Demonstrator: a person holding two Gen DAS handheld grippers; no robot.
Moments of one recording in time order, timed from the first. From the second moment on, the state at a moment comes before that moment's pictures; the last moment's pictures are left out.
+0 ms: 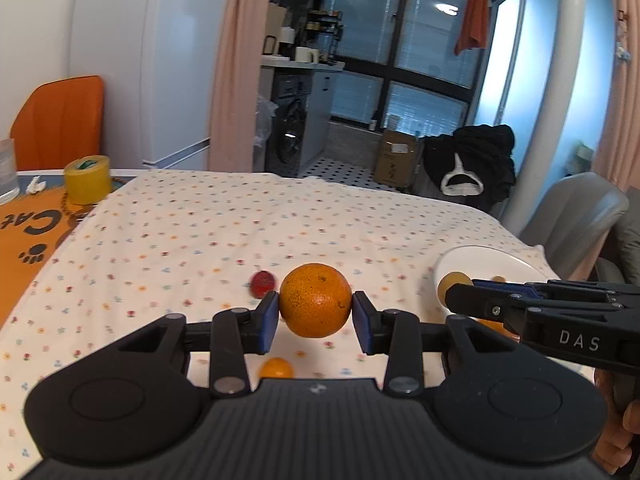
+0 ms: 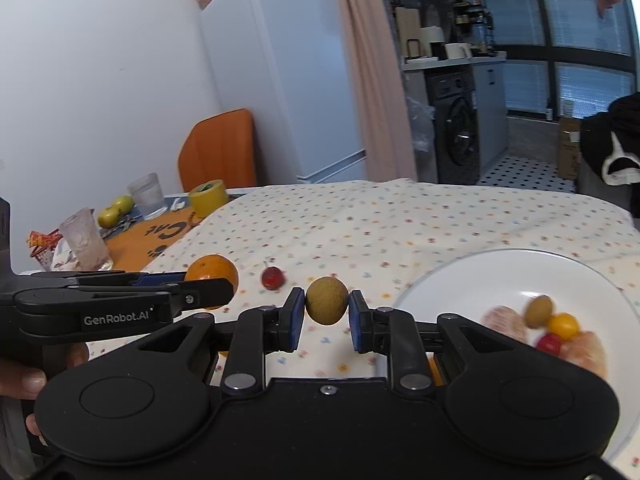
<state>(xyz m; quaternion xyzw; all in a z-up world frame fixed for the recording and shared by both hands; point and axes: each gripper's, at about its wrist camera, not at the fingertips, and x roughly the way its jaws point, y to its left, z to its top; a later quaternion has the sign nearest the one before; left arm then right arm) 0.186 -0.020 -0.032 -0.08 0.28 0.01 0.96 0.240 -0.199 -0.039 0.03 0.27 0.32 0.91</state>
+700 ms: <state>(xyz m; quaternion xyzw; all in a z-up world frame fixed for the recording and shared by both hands) 0.203 -0.095 -0.031 -0.05 0.28 -0.07 0.96 0.227 -0.286 -0.050 0.06 0.27 0.25 0.93</state>
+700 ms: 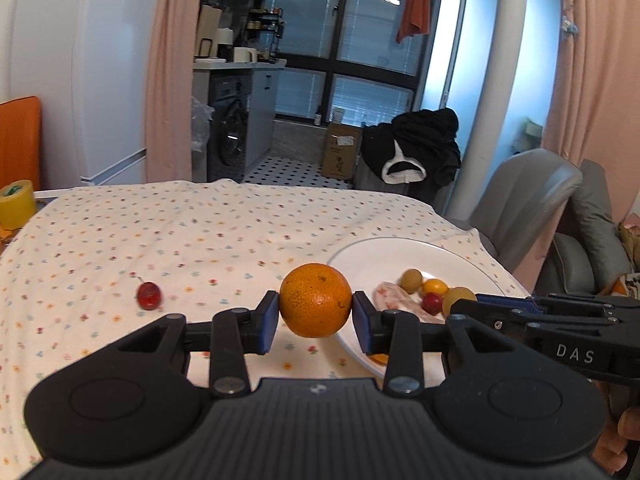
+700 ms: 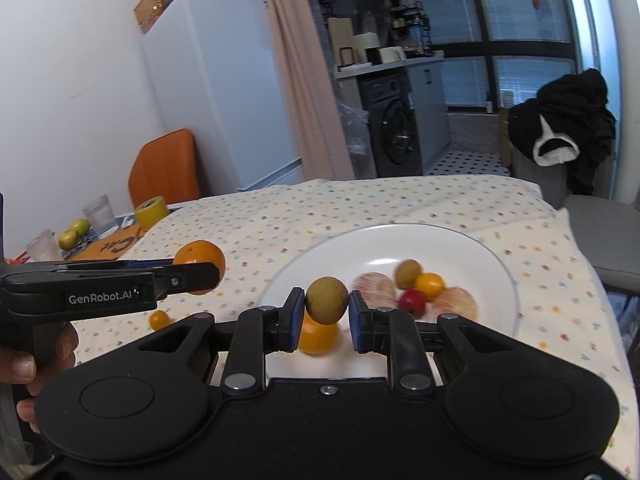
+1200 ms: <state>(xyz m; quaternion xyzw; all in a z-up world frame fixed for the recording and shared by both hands) 0.226 -0.121 -0.044 -0.05 0.29 -0.10 0.95 0.222 -0.324 -0.064 0.08 0.29 0.21 0.93</state>
